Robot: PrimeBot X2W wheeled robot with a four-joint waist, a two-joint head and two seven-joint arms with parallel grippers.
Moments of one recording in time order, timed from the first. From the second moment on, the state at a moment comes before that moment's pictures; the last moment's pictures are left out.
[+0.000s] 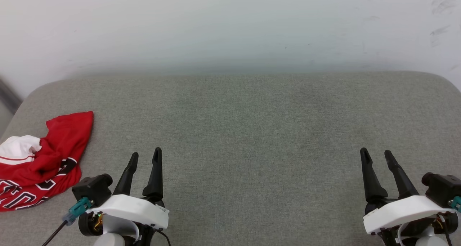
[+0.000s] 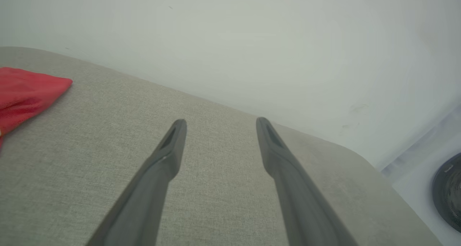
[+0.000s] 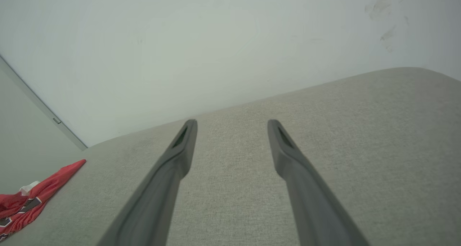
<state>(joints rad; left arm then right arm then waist) -0.11 0.08 -0.06 0.22 -0.53 -0.11 -0.15 -0.04 -0.06 -0.03 0.11 0.40 0.13 -0.08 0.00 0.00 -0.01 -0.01</state>
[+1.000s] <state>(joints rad) -0.12 0.09 -0.09 0.26 -0.25 -0.08 -0.22 -0.02 -0.05 -0.04 0.10 0.14 0.13 -0.08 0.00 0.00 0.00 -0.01</state>
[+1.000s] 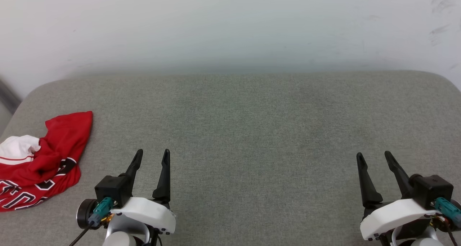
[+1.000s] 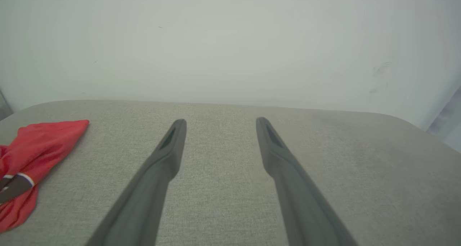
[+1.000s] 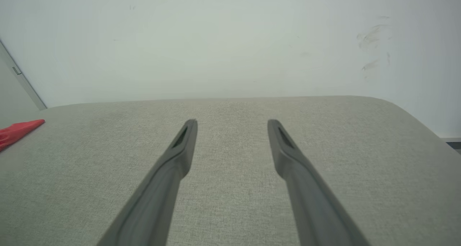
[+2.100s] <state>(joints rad) -0.14 0.07 -0.11 0.32 -0.12 -0.07 -0.26 -0.02 -0.05 -0.08 0.13 0.08 0.13 -0.14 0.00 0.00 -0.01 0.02</state>
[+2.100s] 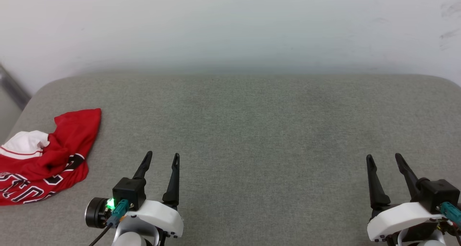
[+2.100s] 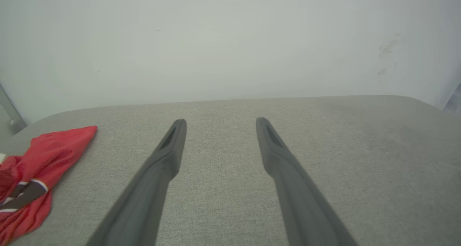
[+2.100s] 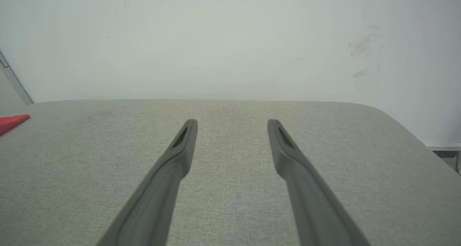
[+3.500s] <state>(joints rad) -0.17 0.06 0.00 0.26 -0.17 -0.04 -0.26 -0.06 -0.05 0.03 0.03 0.06 0.13 -0.09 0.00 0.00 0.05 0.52</state>
